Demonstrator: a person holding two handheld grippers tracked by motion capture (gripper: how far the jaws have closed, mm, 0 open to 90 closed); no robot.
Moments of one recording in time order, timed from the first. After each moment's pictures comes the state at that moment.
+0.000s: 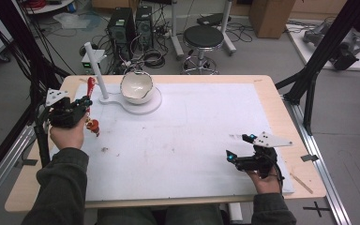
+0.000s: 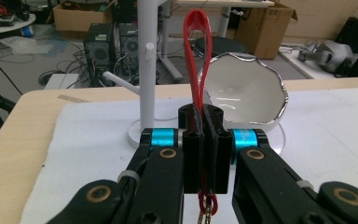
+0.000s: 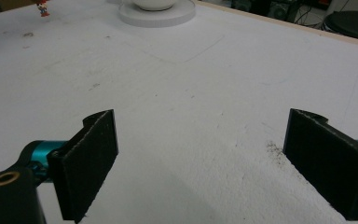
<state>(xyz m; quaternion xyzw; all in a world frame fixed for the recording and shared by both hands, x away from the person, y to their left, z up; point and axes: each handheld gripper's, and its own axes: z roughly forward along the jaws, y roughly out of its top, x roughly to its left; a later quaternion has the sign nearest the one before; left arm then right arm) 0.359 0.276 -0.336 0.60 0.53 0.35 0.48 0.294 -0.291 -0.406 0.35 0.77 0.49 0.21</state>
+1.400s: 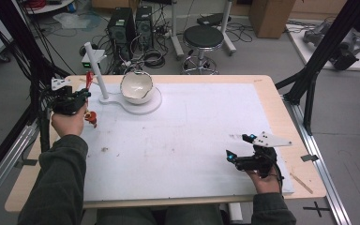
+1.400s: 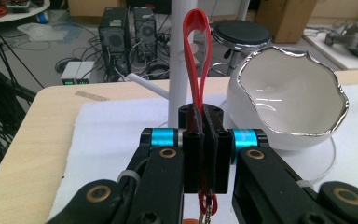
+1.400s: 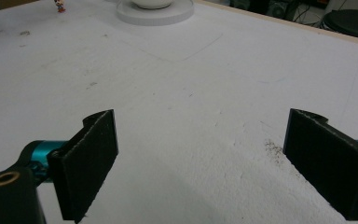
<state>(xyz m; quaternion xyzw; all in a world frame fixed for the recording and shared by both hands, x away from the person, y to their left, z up) 0.405 0.287 -0.340 0.61 0.56 0.35 0.44 0.295 -0.291 -0.407 0.35 0.77 0.49 0.21</state>
